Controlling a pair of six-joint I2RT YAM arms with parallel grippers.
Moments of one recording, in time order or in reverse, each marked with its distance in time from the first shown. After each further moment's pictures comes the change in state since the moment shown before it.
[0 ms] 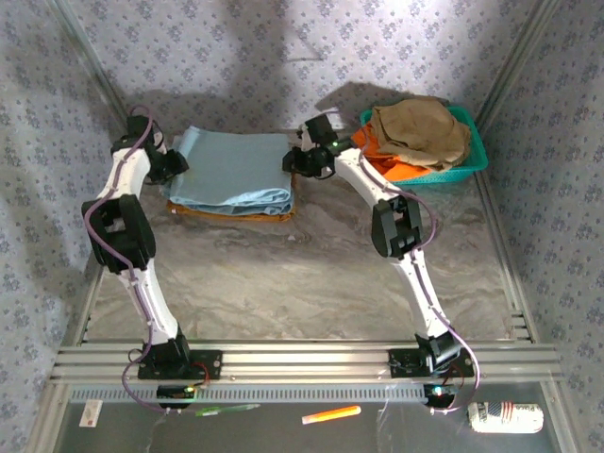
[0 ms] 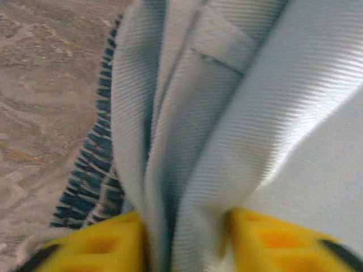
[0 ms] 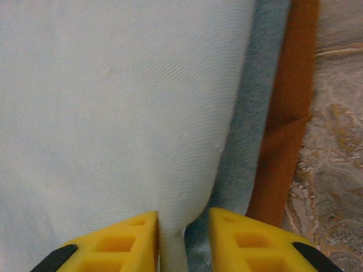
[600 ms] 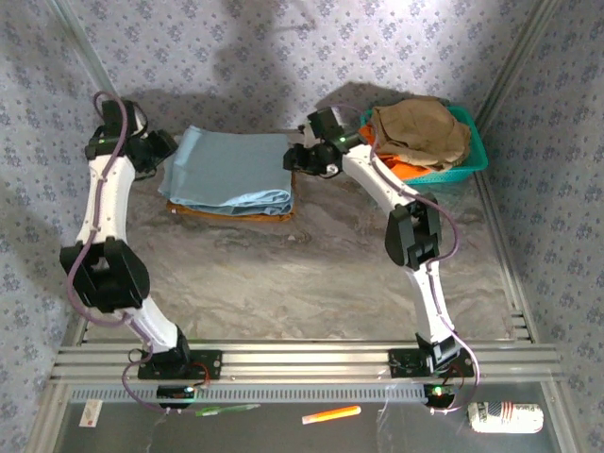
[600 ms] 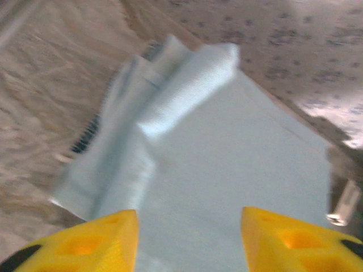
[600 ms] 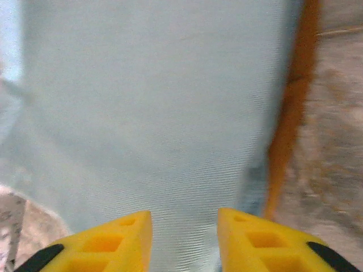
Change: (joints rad) left arm -0.071 -0.394 -0.100 -0.044 -0.067 -0.217; right arm 0.074 -0.270 -0.205 -0.040 0.053 -0.039
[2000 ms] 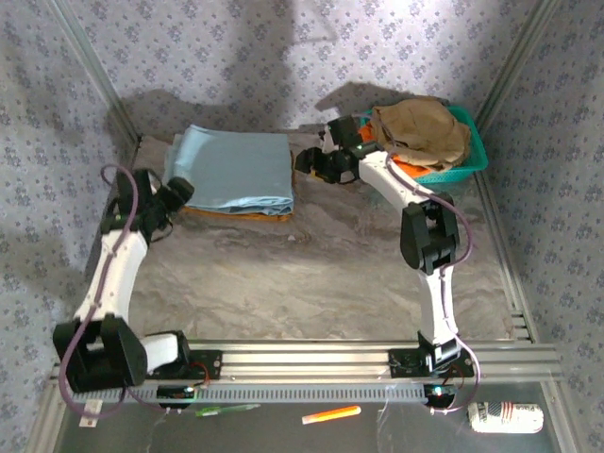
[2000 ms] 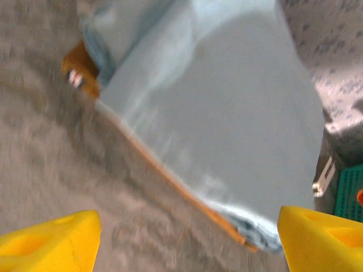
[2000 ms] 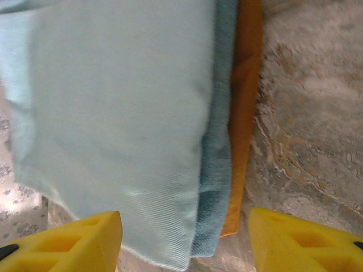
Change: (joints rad) left arm -0.024 -0.528 -0.793 0.319 0.034 -0.249; right arm -0.099 -0.102 -0.304 0.177 -0.071 0.133
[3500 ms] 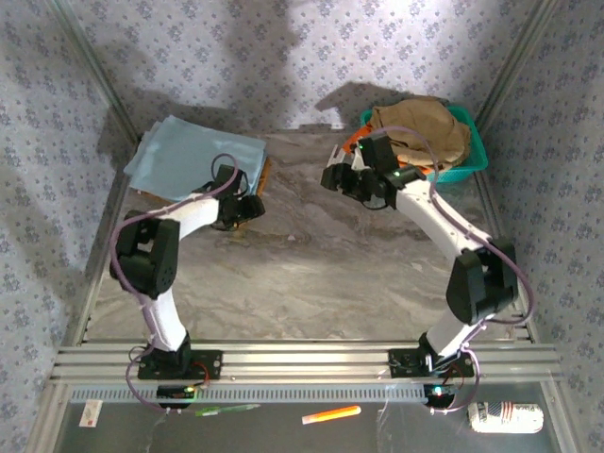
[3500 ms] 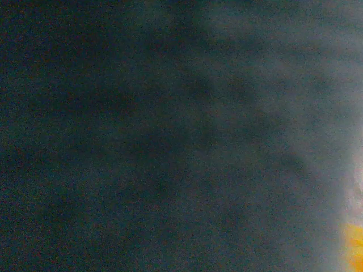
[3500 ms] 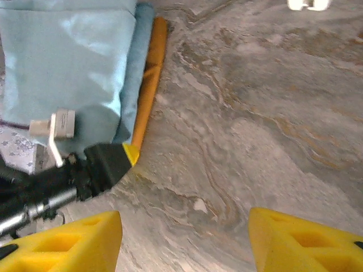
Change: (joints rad) left arm -0.397 0.724 0.281 0.145 -0.096 0.143; right arm -0.028 -0.555 -0.502 0.024 0.140 -0.014
